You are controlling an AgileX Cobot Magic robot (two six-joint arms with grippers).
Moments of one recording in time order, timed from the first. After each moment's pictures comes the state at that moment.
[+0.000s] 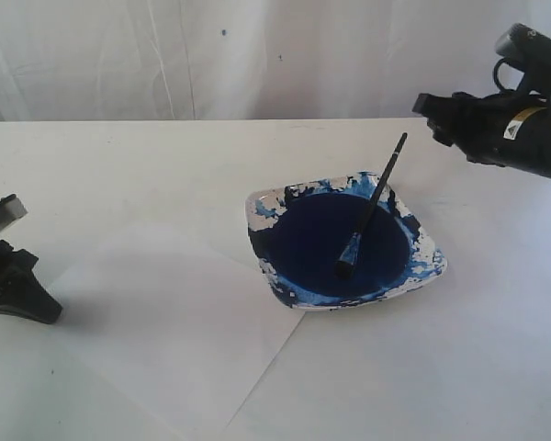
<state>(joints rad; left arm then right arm) 0.21 2.02 -1.08 -0.80 1.07 1.01 0.27 1.64 -0.90 -0.13 -0.23 0.58</state>
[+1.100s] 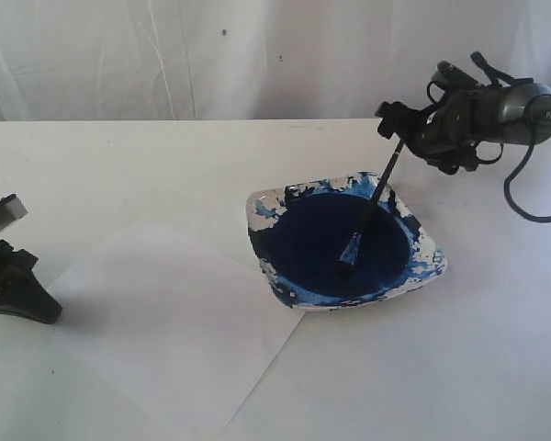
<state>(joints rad) 0.21 2.02 -1.08 -0.80 1.07 1.02 0.24 2.36 -1.76 0.00 0.19 0.60</state>
